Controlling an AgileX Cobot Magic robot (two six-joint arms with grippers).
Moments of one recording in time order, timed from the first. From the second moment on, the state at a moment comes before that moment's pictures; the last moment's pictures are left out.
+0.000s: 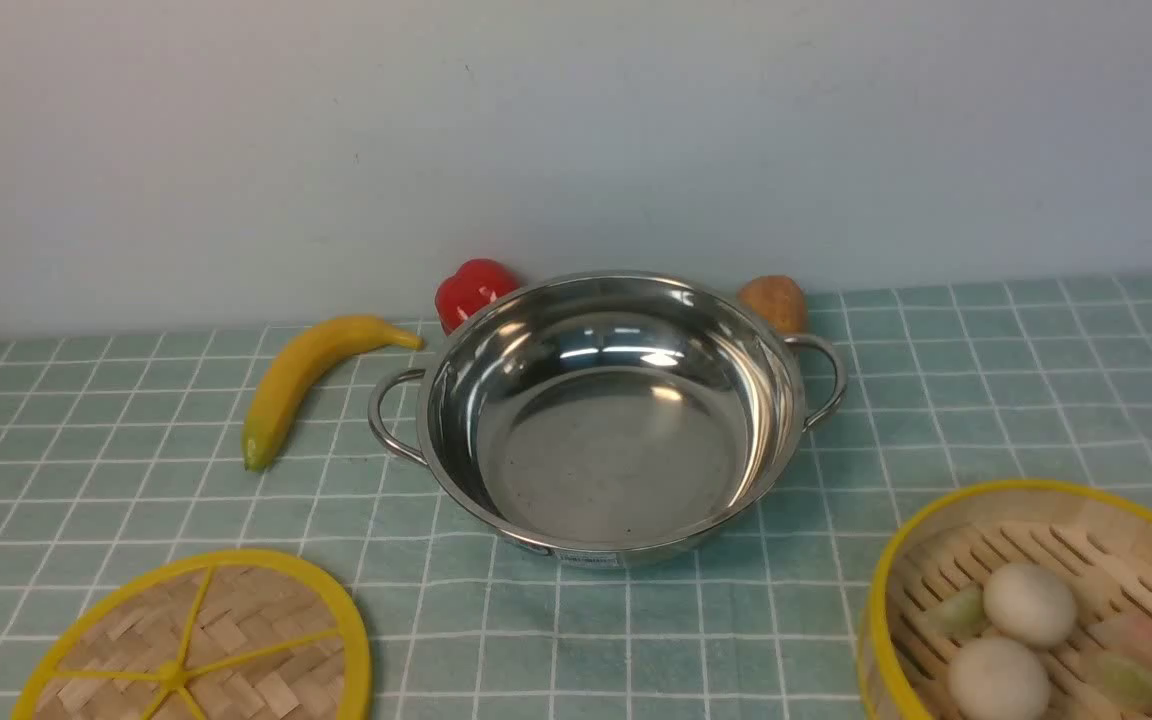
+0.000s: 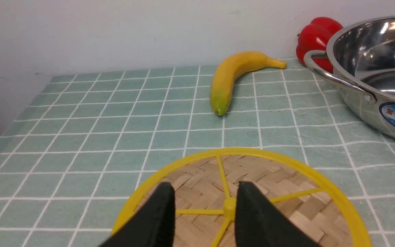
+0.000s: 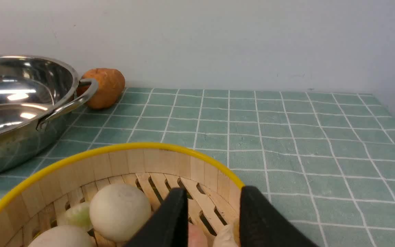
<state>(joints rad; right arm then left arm) 0.01 0.00 0.01 -0.01 0.34 0.10 0.11 0.00 0.01 -0.10 0.34 0.18</state>
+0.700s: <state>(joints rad) 0.01 0.00 0.01 -0.02 0.31 0.10 0.11 0.00 0.01 -0.10 0.34 0.18</state>
